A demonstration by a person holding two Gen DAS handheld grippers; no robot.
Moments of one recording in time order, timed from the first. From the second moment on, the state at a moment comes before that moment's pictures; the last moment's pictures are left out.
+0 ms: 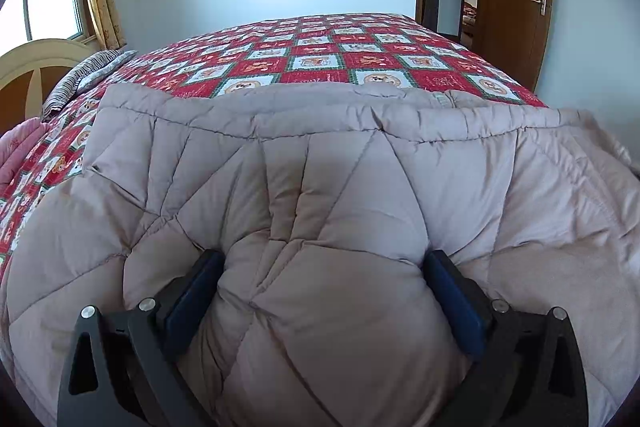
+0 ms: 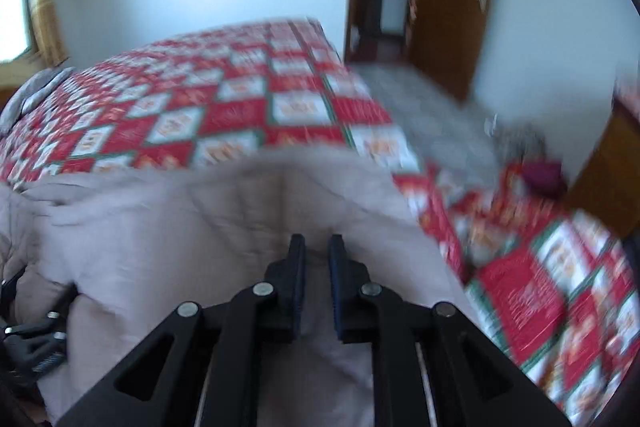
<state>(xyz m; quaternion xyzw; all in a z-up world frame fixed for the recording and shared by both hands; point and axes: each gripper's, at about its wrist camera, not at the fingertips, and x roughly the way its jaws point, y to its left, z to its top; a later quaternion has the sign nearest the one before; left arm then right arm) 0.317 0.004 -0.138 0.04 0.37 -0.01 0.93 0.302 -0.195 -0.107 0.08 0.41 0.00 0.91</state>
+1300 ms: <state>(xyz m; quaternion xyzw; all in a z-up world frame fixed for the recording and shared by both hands) 0.134 0.177 -0.127 -0.28 0.33 -0.05 0.90 0.166 -0.060 -0.089 0.02 0.32 0.15 0.94</state>
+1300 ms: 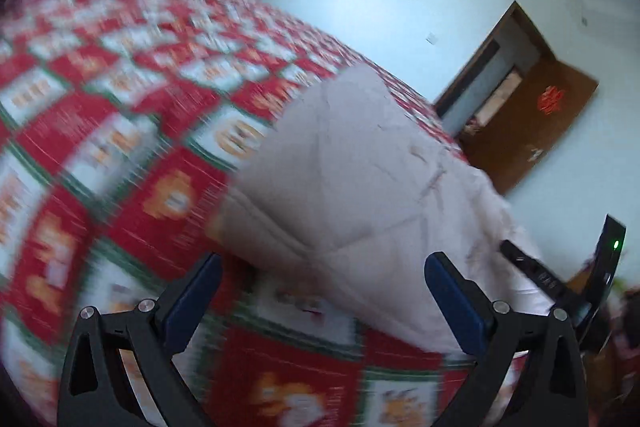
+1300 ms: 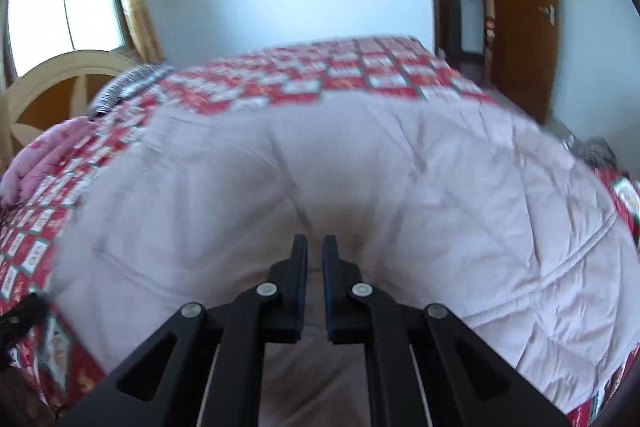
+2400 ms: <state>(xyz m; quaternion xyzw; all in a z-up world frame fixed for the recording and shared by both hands) 0.187 0.182 -0.039 -0.21 0.20 -0.15 0.94 0.187 0.042 -0.140 0.22 0.47 0.31 0.79</state>
